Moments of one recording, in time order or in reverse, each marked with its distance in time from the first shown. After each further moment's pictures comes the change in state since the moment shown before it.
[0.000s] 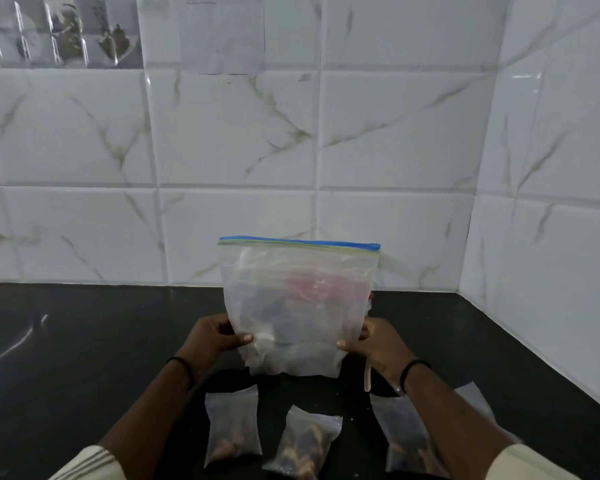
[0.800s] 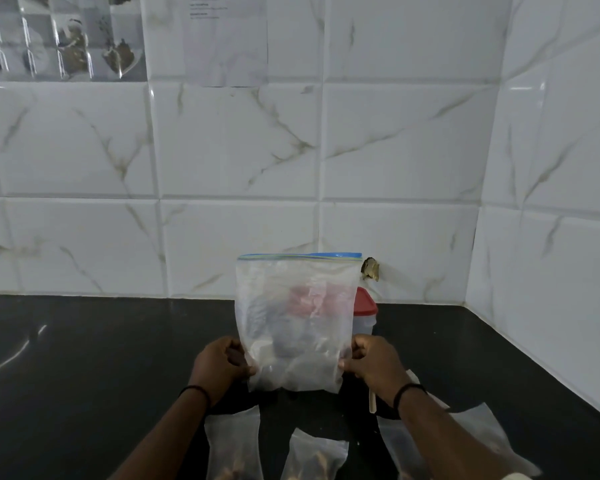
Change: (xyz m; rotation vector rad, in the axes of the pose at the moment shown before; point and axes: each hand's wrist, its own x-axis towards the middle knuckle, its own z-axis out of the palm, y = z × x) left_hand 0.003 -0.018 0.012 0.399 0.173 -0.095; right_hand 0.009 0.003 0.018 -0.300 0.137 0.004
